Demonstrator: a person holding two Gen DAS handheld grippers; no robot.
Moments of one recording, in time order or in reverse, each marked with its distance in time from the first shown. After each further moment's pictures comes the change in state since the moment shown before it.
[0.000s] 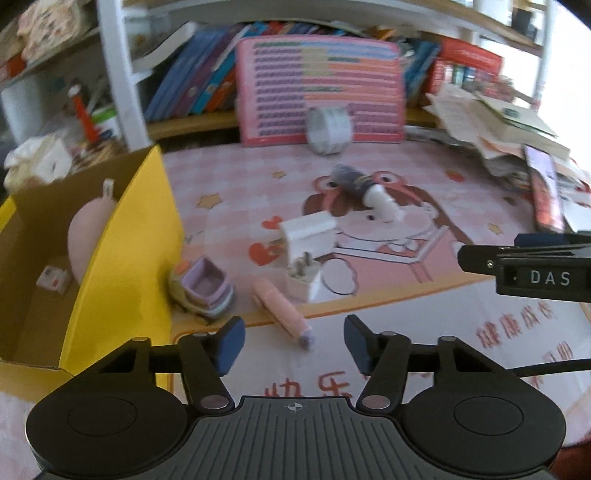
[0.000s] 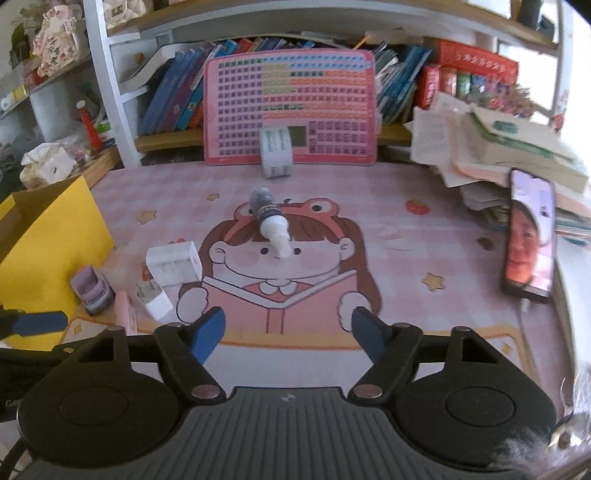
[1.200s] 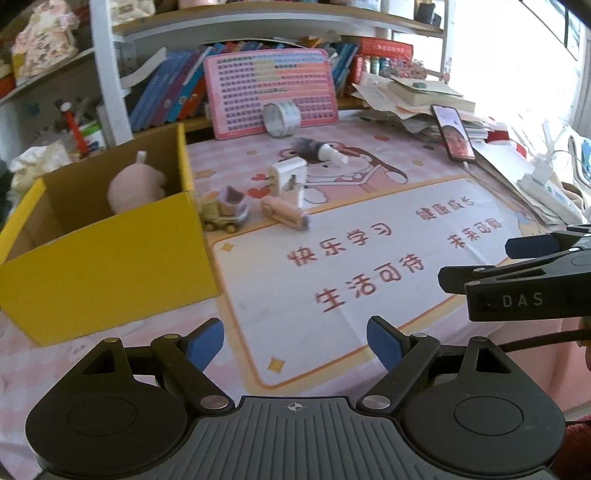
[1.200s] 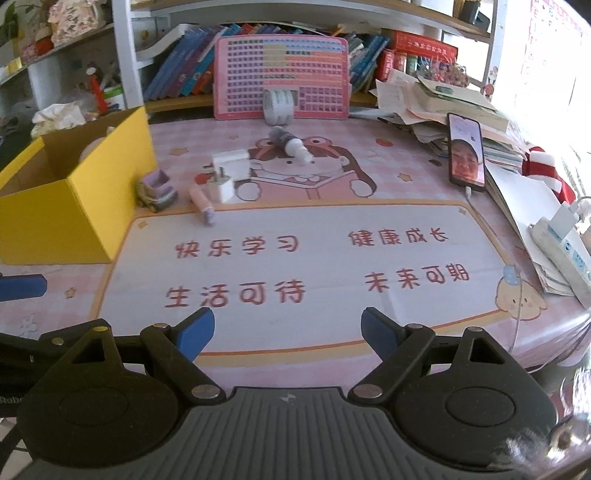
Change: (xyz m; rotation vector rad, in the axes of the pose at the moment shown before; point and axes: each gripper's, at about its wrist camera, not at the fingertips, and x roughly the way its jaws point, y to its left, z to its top) left arm -0.103 0.059 -0.107 0.229 -0.062 -0.199; right arm -0.114 0.125 -0.125 0.069 0.038 -0.220
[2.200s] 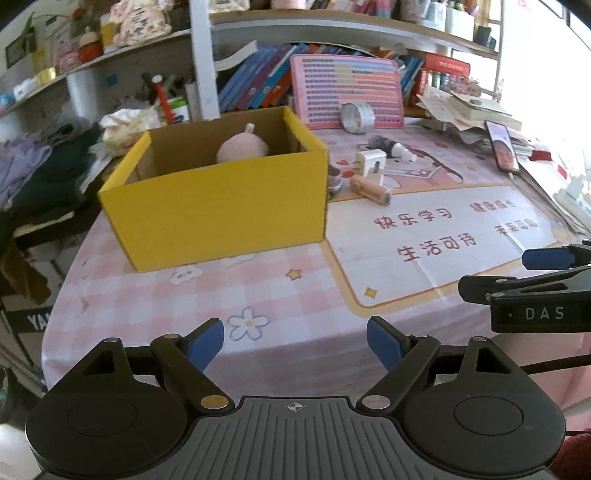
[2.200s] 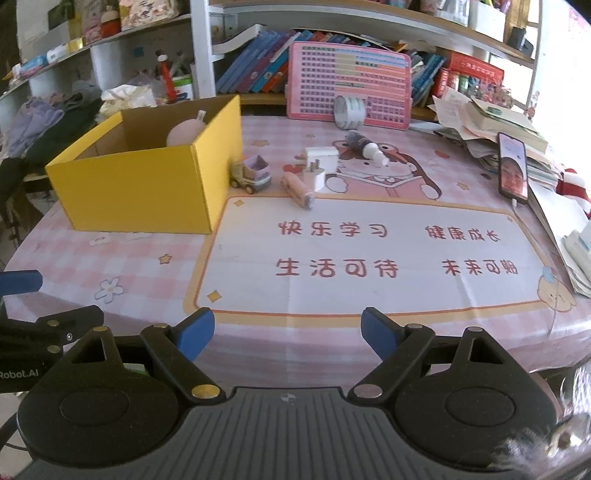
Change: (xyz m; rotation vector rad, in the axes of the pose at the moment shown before) left arm -0.079 0.061 -0.061 -0.116 -0.013 0.136; right arm -0.046 0.082 -0.034 -0.075 -0.023 0.099
